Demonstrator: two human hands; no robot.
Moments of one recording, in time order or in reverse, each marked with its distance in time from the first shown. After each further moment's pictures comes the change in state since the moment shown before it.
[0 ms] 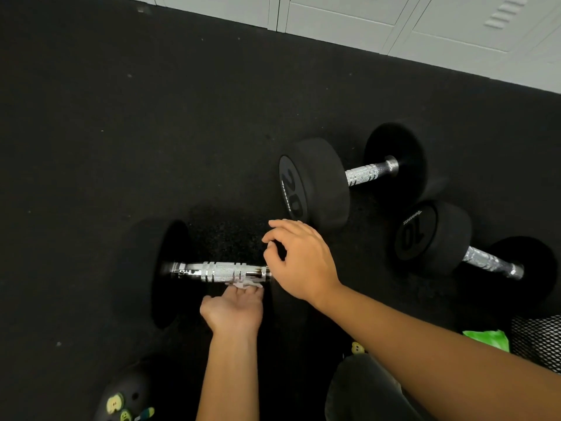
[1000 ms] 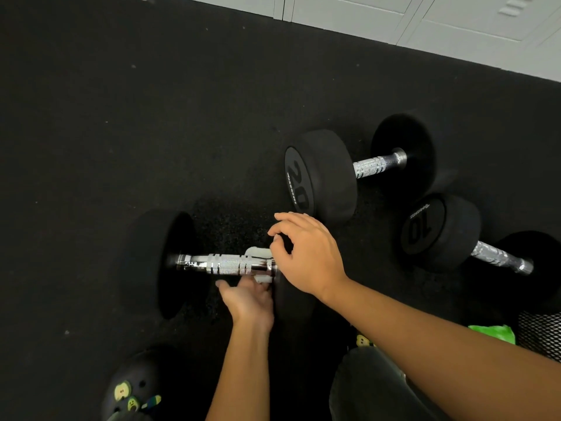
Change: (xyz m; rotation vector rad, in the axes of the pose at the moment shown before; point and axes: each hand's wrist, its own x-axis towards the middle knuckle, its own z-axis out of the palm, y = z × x) left_hand 0.010 -0.016 -0.007 0.273 -0.080 -0.024; right_hand -0.002 0.000 0.001 -0.003 -0.021 0.003
